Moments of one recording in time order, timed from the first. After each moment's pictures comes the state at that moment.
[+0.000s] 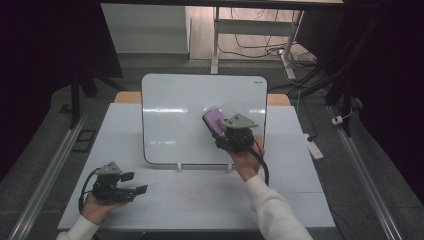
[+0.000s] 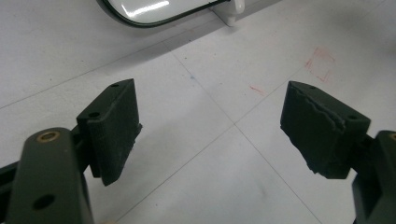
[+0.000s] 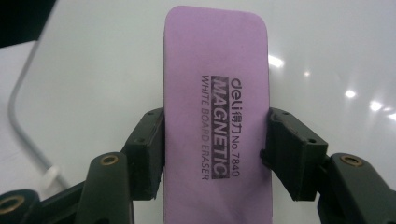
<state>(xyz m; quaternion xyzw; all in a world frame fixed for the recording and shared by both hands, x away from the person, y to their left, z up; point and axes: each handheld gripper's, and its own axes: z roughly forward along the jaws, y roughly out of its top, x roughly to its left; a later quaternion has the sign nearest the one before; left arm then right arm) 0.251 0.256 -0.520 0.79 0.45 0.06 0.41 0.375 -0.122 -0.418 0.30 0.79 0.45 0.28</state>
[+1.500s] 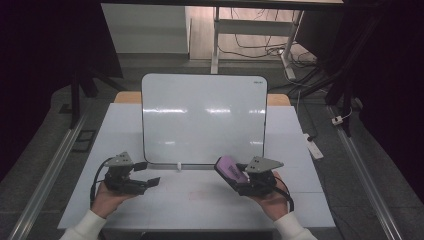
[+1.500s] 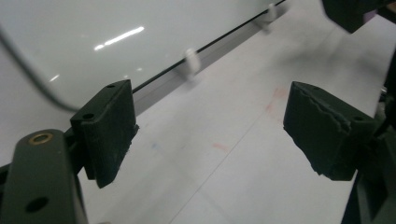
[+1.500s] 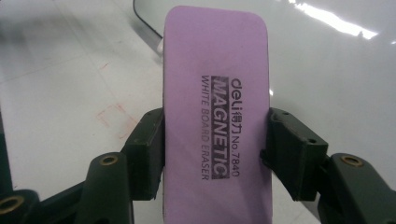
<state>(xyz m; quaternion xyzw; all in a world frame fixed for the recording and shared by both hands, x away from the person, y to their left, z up) 0.272 0.221 -0.491 0.80 0.37 0.06 0.46 0.296 -0.189 -0.468 0.23 0.86 0.43 0.15</state>
